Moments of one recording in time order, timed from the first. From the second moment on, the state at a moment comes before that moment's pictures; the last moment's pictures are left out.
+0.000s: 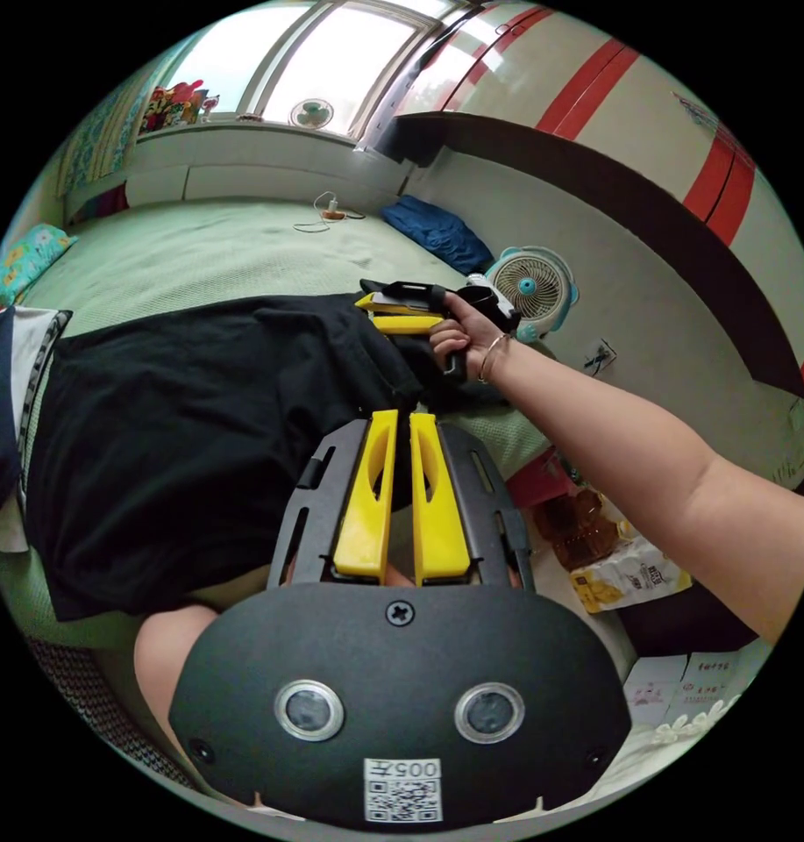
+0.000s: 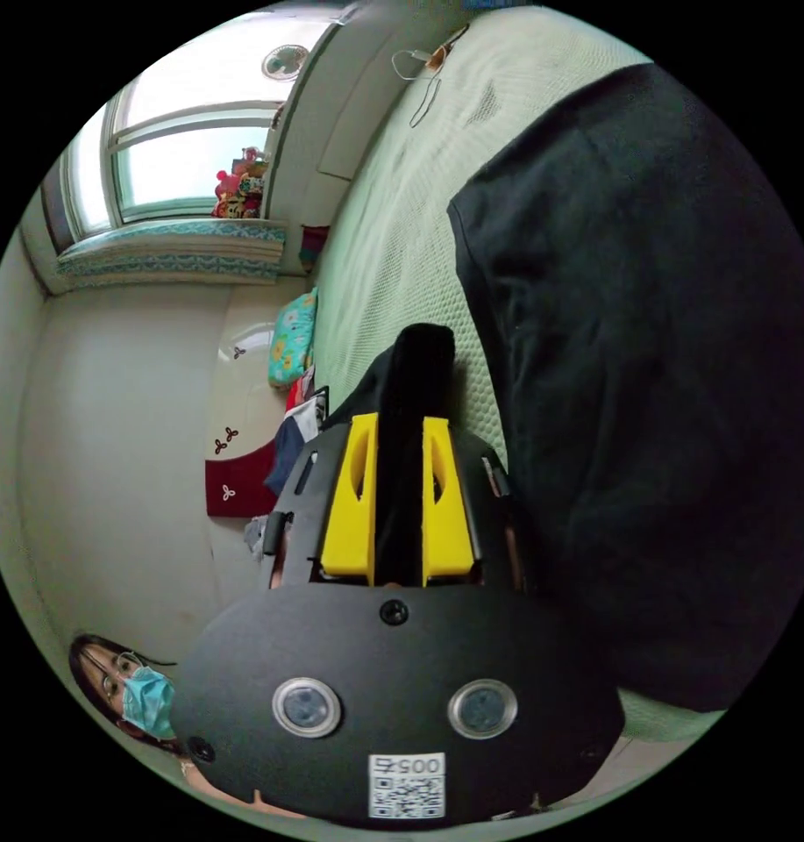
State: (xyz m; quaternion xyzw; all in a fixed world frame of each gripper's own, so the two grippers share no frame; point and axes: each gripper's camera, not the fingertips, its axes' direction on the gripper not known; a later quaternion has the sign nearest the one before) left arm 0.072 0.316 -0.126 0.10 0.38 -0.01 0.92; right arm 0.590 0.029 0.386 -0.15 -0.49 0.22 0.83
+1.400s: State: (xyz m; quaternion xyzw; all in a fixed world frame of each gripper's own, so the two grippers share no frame) left arm -0.270 0.483 -0.029 -0.03 0.14 -0.24 0.96; right arm -0.184 -0.108 0.120 -0.10 -0.18 -0.26 0.94
